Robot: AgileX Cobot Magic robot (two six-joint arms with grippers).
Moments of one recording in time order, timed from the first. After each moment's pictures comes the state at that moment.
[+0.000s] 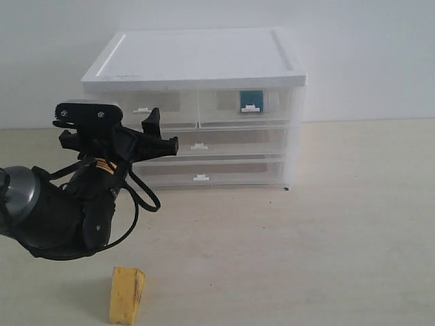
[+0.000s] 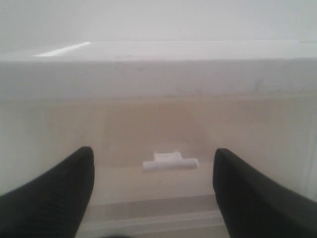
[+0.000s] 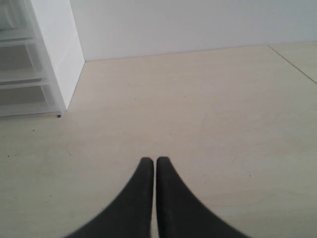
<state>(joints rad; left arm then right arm) -0.55 2.05 -0.86 -0.45 -1.21 0.21 -0.04 0.01 0.00 0.04 0.33 0.03</state>
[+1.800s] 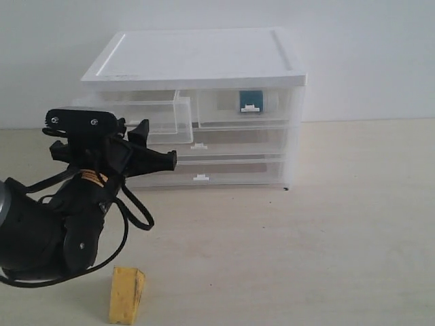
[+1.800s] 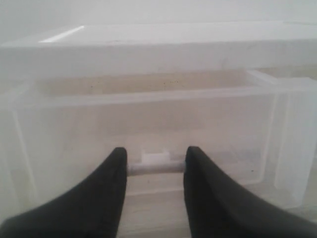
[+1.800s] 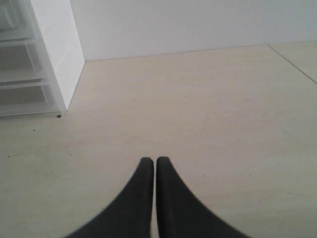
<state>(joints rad) -0.62 1.93 -0.73 -0.52 -1.15 0.25 -0.04 0.01 0.00 0.04 0.33 0.03</state>
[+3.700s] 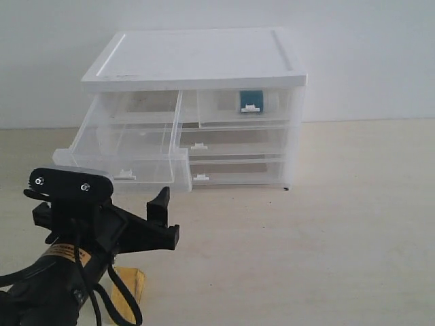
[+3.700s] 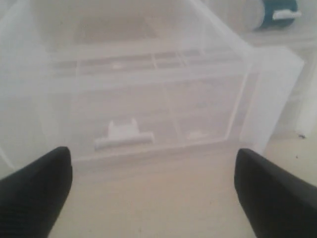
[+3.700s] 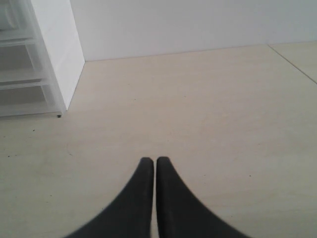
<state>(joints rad) -0.92 1.78 -0.46 -0.80 -1.12 0.29 -0.04 0.01 0.00 0.04 0.33 0.03</state>
